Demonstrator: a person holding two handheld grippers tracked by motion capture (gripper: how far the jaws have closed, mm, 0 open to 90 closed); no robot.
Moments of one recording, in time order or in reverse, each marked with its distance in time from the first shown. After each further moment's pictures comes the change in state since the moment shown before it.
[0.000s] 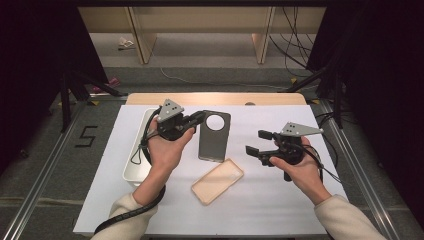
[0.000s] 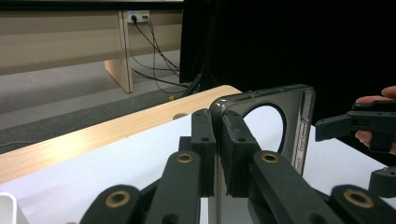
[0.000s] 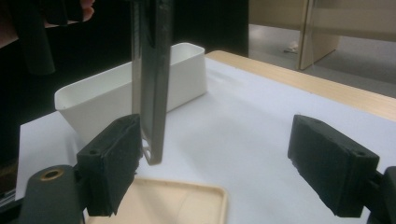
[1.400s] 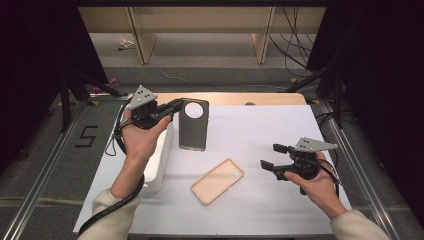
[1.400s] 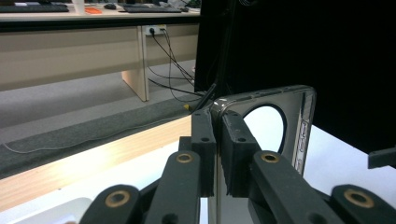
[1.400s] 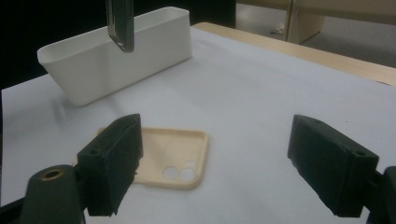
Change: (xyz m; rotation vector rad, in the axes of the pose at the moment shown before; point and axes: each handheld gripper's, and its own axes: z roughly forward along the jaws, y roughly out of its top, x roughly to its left) left arm 0.047 0.023 -0.033 -0.032 0.053 0.016; right arm -0.004 -0.036 -0.034 0.069 -0.056 -0.018
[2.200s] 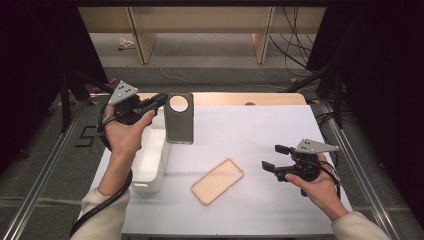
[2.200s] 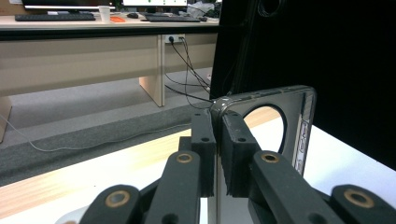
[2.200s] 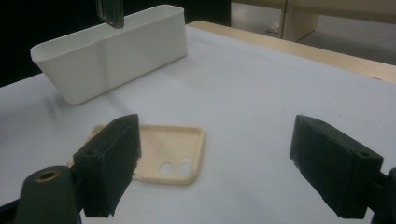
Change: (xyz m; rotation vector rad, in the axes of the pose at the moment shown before) left arm 0.027 0.006 -0.019 -0.034 0.060 -0.024; right arm 0.000 -0.004 -0.002 0.002 -0.021 0.007
